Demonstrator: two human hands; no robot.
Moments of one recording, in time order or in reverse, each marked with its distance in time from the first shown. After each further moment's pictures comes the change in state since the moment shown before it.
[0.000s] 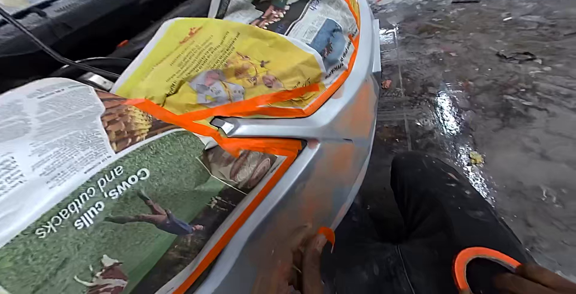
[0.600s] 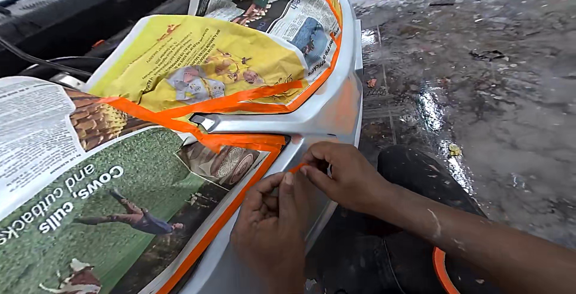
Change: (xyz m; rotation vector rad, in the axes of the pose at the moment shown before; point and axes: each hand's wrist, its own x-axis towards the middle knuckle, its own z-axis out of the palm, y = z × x) left_hand 0.054 -0.012 0.041 -0.083 0.326 0.050; right_hand 0.223 -0.013 -0.068 0.521 0.796 0.098
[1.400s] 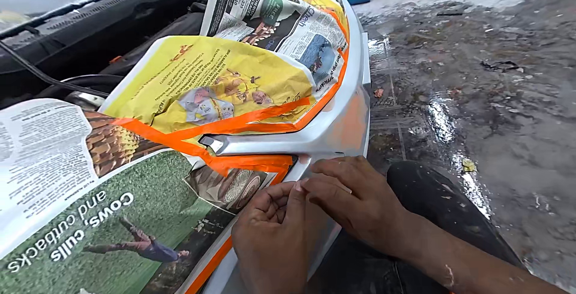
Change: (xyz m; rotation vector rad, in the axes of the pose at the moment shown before) left_hand 0.032 0.029 -0.001 -0.042 -0.173 -0.296; right_hand -0.005 0.012 0.000 -0.382 0.349 -0.599
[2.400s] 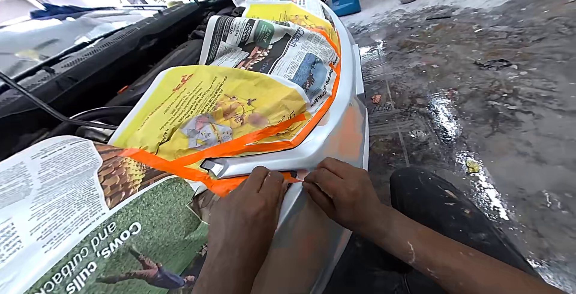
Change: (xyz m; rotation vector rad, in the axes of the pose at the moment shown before) left_hand 0.083 -0.006 -0.031 1.005 -0.210 1.035; right_hand 0.011 0.021 0.034 0.008 0.132 0.192
